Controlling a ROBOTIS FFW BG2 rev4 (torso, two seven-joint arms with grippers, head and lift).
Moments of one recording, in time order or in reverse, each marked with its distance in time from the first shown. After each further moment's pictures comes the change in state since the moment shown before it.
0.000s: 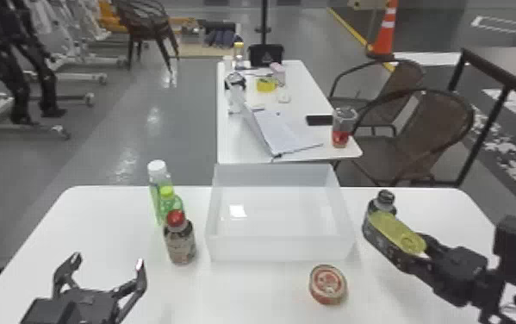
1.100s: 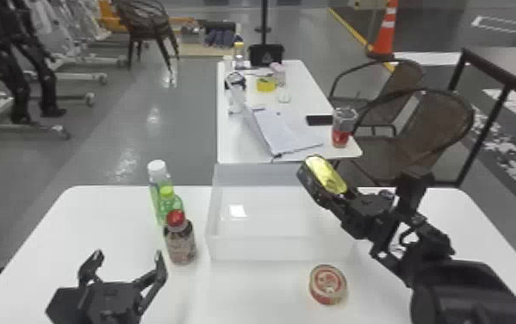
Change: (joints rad) left arm -0.047 0.000 -0.096 0.052 0.096 0.014 0.081; right arm -0.314 0.132 0.248 0.348 -0.163 -0.147 -0.242
